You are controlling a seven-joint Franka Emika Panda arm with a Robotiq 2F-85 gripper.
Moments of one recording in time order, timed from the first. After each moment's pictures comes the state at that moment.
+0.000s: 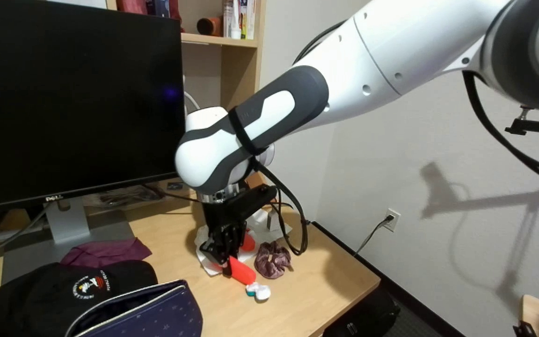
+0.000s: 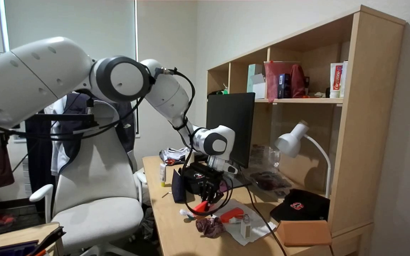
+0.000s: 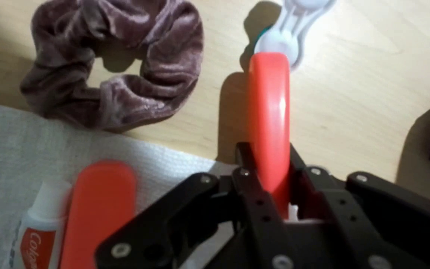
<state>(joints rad) 0.13 0.91 0.04 -1.40 0.02 2.03 -0.07</state>
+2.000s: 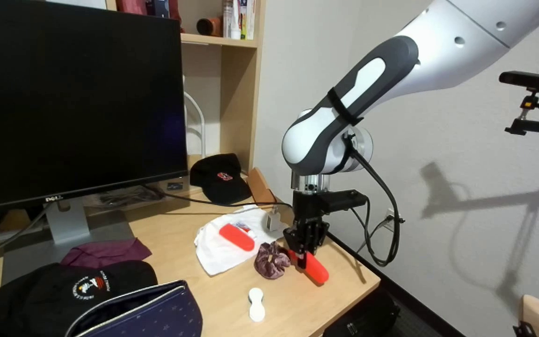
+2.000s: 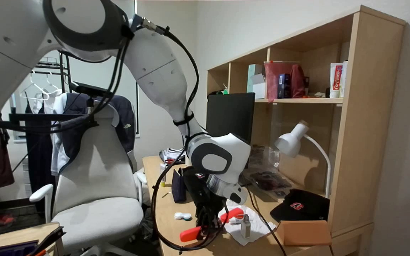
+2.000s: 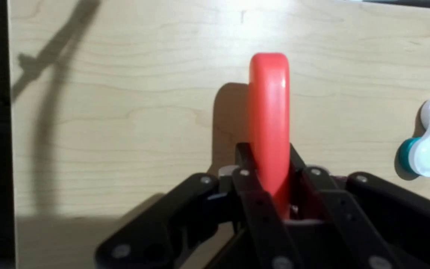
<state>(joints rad) -0.14 0.60 0.04 -1.98 0.22 2.27 -0.11</state>
